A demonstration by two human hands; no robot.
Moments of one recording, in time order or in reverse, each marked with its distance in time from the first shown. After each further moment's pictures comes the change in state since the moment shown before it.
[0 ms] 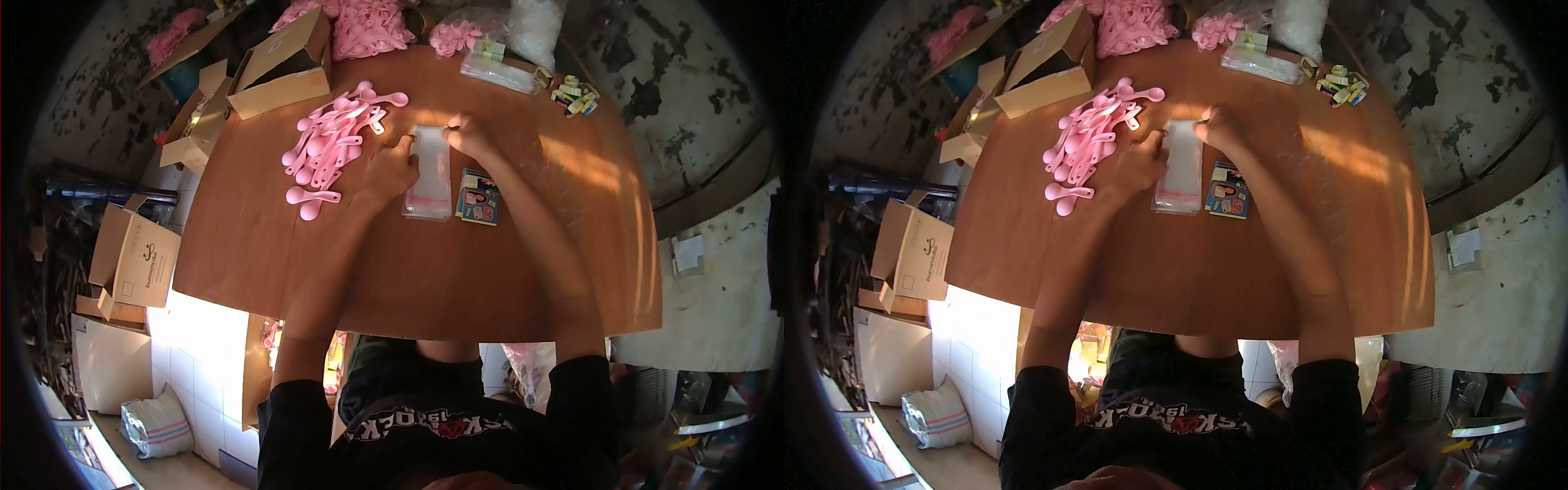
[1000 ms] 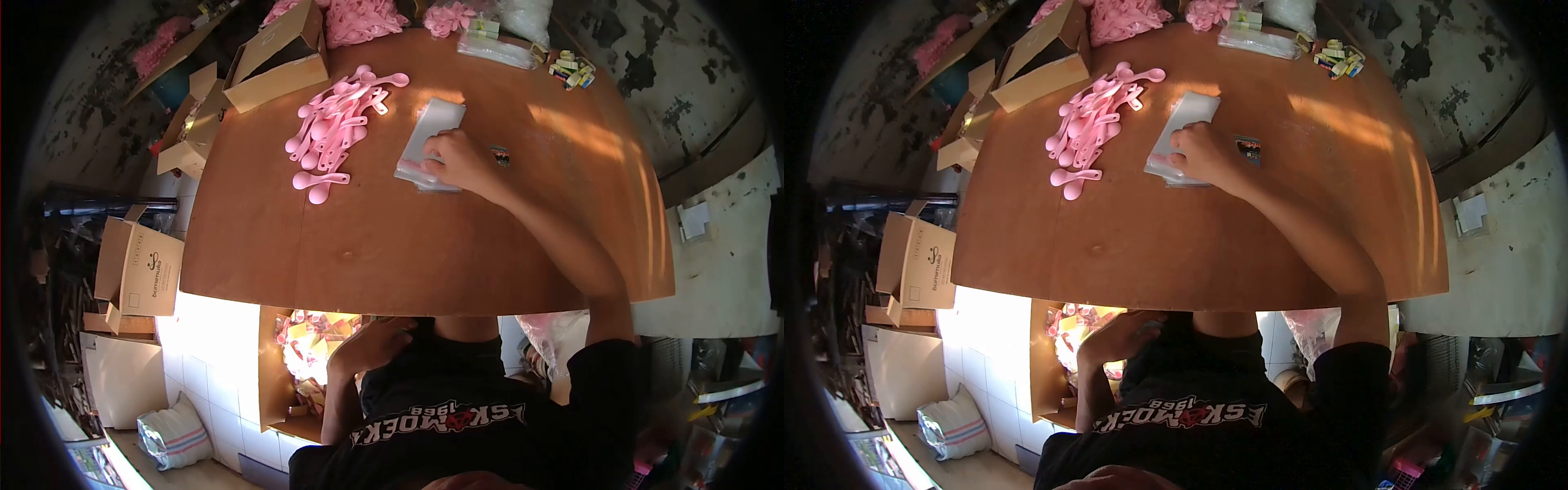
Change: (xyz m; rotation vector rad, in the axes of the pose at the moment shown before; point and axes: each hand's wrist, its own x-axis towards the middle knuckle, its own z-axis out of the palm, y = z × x) left_hand -0.296 0.021 -0.083 -0.370 -0.784 -0.124; right_hand -0.111 -0.107 -0.010 -0.245 -0.161 -0.364
